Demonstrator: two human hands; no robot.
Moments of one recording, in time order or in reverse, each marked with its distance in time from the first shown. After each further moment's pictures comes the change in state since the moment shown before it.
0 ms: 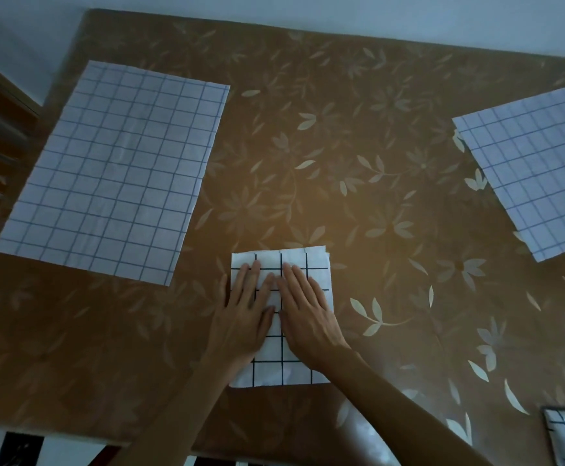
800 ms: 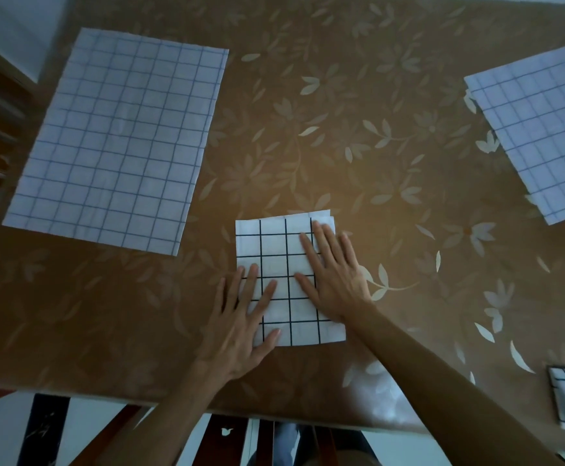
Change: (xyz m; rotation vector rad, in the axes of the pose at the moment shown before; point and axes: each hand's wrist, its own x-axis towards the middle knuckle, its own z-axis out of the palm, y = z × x) left_hand -0.065 0.000 -0.007 0.059 -0.173 0.052; right_hand -0.002 0.035 -0.008 -0.162 -0.042 0.068
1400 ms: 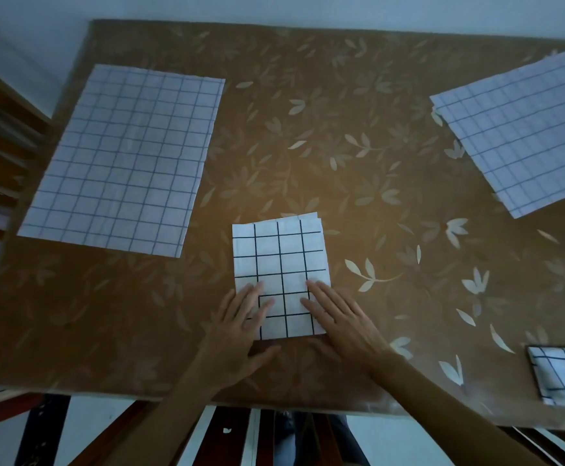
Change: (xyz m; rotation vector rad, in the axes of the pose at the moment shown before) left_hand -0.027 0.001 0.003 -0.097 0.195 0.187; right_hand -0.099 -0.002 0.018 -0.014 0.081 -0.239
